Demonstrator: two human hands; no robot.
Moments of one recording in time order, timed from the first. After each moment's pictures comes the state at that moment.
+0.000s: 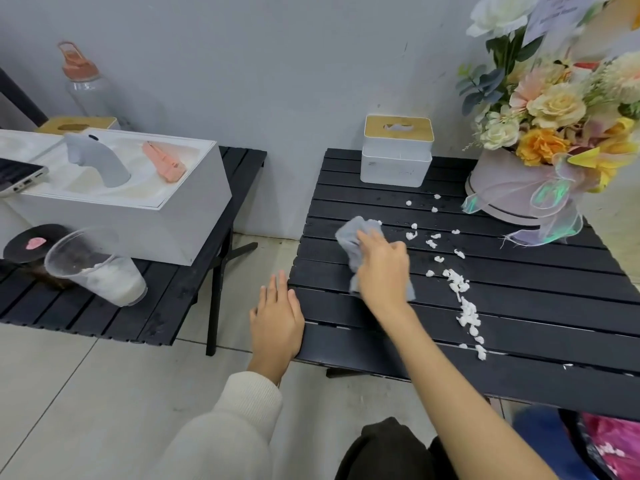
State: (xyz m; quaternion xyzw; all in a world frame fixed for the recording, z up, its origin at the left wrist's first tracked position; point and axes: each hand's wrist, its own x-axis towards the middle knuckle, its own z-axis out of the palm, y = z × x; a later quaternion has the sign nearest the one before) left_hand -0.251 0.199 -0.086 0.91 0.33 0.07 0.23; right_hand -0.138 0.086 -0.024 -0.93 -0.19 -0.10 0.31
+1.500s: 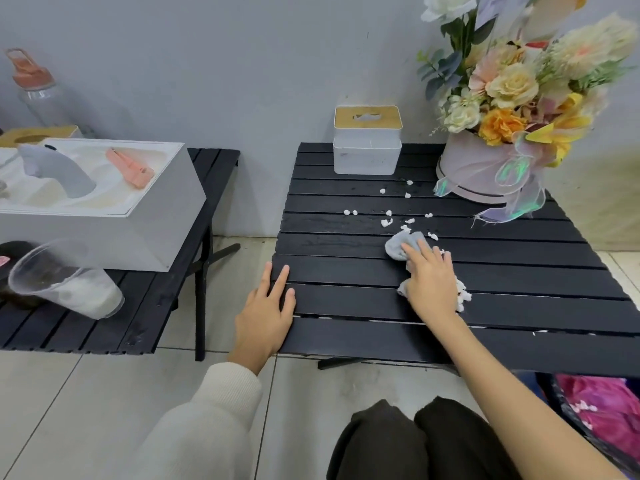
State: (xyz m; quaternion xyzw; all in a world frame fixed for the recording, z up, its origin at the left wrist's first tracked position) left_hand -0.252 0.202 -0.085 0.95 0.22 0.06 0.20; right_hand -0.111 -0.020 -0.074 -0.96 -0.15 -0.13 0.20
